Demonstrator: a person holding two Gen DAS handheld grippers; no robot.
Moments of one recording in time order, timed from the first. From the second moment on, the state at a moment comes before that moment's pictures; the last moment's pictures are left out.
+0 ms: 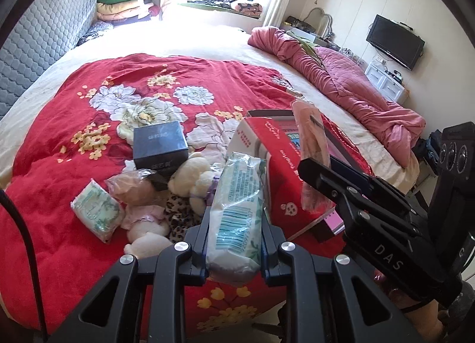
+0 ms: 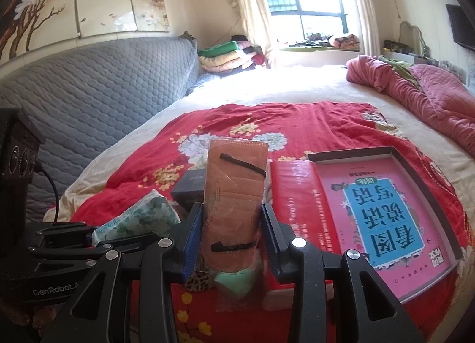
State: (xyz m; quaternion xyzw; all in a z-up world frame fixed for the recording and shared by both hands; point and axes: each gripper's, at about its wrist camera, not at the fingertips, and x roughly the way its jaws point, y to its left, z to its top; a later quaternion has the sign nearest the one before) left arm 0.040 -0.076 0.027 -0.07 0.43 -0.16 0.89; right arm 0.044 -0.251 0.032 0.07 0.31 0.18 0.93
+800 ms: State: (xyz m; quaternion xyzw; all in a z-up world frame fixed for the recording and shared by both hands) left arm 0.076 -0.216 0.048 0.02 0.44 -0.22 0.87; right arm 0.059 -0.396 0.015 0.15 0.31 0.01 0.94
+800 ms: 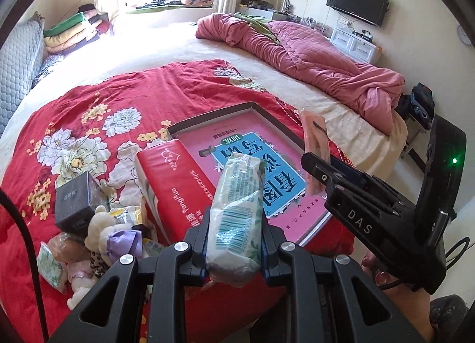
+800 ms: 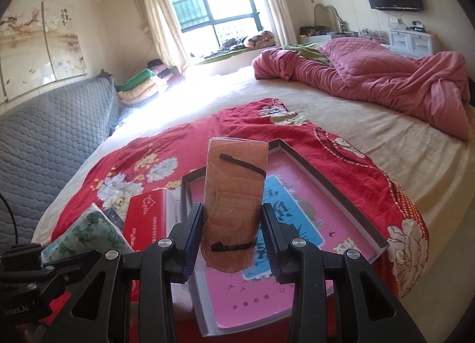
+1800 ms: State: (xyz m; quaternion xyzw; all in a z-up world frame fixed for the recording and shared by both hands) left arm 0.123 -0.324 -0.008 0.11 0.52 -0.27 0.80; right arm 0.084 -0.466 -0.052 0.18 0.39 -0.06 0.90
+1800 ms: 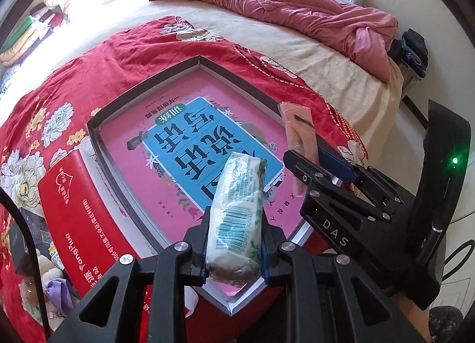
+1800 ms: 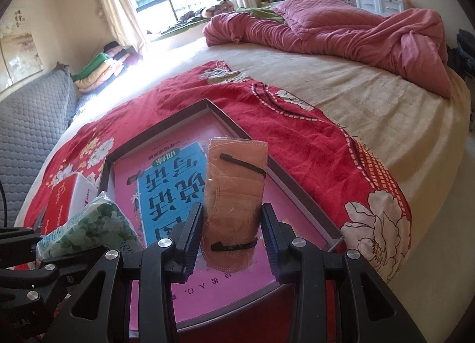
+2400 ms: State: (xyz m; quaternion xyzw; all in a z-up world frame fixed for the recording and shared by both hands) left arm 0.123 -0.343 -0.030 0.14 0.56 -0.27 0.78; right arm 0.092 -0.476 -0.069 0.21 0.42 -0.07 0.88
